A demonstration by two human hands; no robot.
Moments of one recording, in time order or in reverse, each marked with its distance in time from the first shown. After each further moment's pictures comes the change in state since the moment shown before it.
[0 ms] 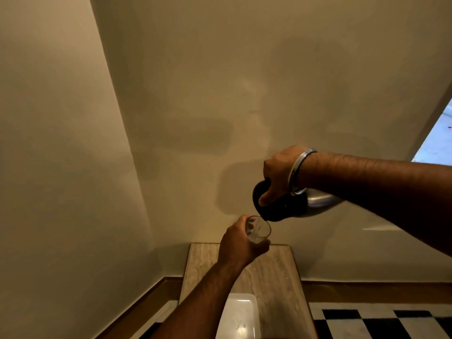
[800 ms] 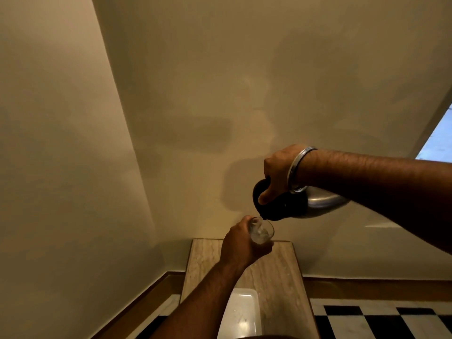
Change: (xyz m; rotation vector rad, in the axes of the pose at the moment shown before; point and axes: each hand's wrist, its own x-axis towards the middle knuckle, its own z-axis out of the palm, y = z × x) left_hand -0.009 0.001 0.008 0.054 -0.003 -0.024; right_hand -0.004 -0.002 0.004 0.025 -0.023 0.002
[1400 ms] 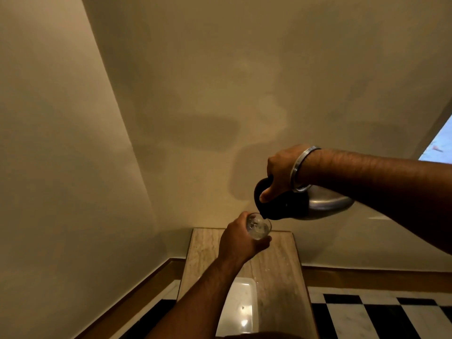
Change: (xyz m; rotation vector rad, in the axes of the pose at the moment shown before) left_hand 0.003 -0.002 0.019 0.011 -0.005 -0.043; right_hand 0.010 0.021 0.030 0.089 -0.097 -0.015
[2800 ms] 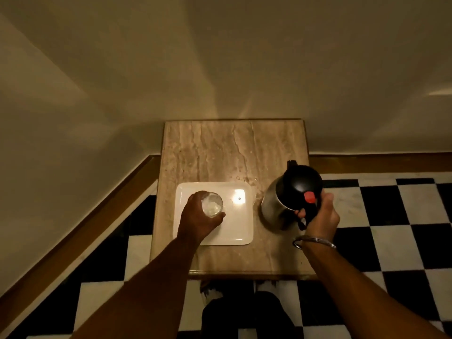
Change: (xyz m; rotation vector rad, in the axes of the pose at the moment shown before) left_hand -0.039 -0.293 0.123 0.094 -0.115 -0.432; right_hand 0.062 -0.099 0.469 1.995 0.461 1.224
